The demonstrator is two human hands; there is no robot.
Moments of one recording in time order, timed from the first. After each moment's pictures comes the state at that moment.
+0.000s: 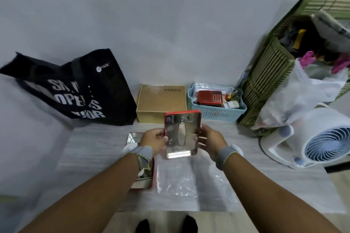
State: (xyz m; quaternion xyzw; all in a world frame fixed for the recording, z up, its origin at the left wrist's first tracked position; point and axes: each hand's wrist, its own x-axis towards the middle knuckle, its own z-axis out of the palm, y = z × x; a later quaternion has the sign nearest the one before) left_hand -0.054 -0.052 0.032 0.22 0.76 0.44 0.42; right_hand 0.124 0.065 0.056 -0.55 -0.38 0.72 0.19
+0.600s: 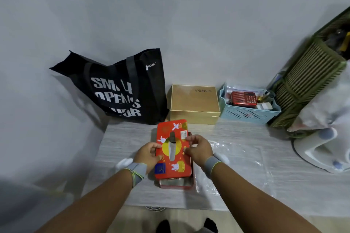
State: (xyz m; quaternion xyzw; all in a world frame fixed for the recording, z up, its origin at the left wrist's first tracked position) left_hand -0.168 -0.183 0.000 0.26 0.78 0.40 0.41; right_hand -0.009 -0.056 0.017 -0.53 -0.62 0.56 0.14
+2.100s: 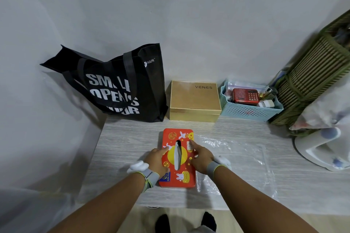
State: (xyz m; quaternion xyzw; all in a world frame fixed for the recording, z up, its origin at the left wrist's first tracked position) left_hand -0.150 -0.175 -0.017 0.43 0.83 0.13 0.34; right_hand 0.004 -0.047 -0.017 -0.52 -0.73 0.44 -0.08
